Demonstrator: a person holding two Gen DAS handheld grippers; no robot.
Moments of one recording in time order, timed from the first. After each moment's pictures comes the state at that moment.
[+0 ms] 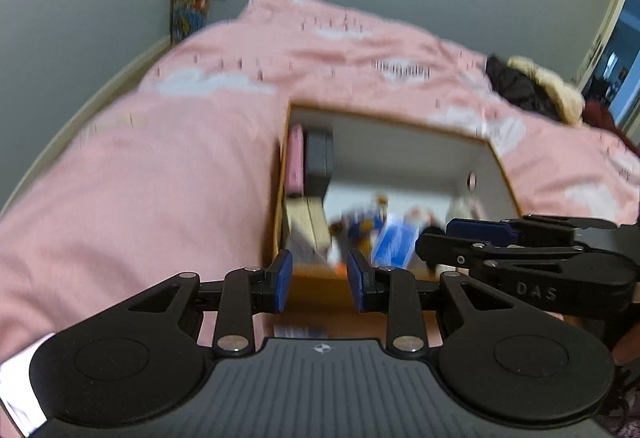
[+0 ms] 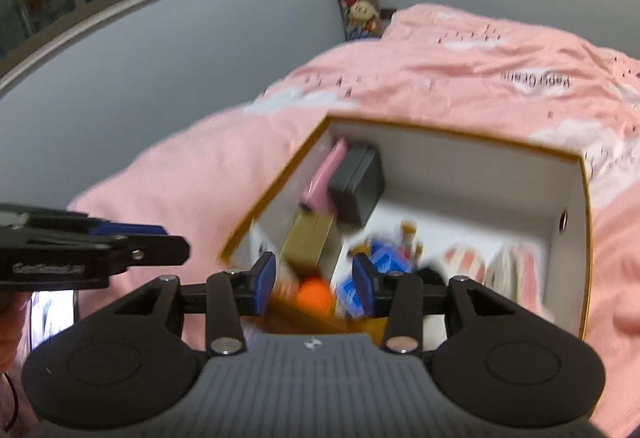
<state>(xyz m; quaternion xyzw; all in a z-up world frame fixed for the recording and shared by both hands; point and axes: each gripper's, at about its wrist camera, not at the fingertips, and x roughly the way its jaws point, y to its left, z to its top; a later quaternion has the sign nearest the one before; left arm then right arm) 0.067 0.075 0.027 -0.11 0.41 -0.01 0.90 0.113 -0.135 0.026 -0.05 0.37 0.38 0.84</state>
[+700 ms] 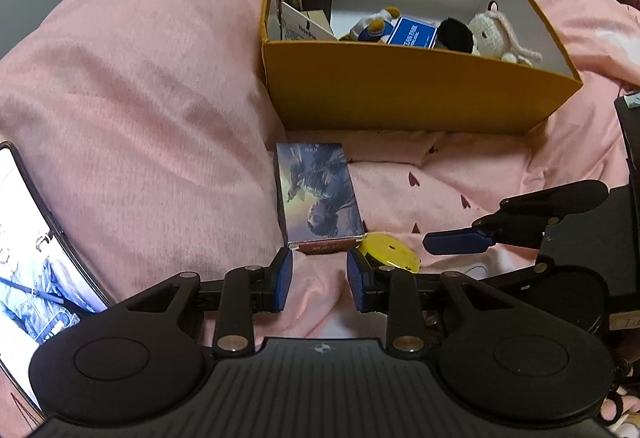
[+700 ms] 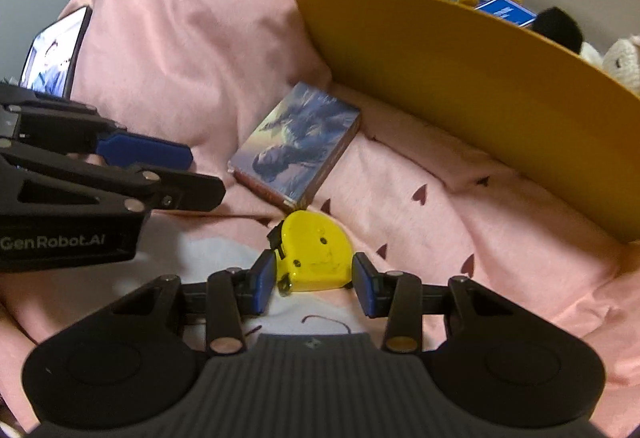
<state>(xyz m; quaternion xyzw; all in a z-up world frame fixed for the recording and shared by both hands) 0.022 0.038 -0.048 -0.04 0.55 0.00 0.83 0.046 -0.112 -0.082 -0.15 0.52 0.42 0.73</state>
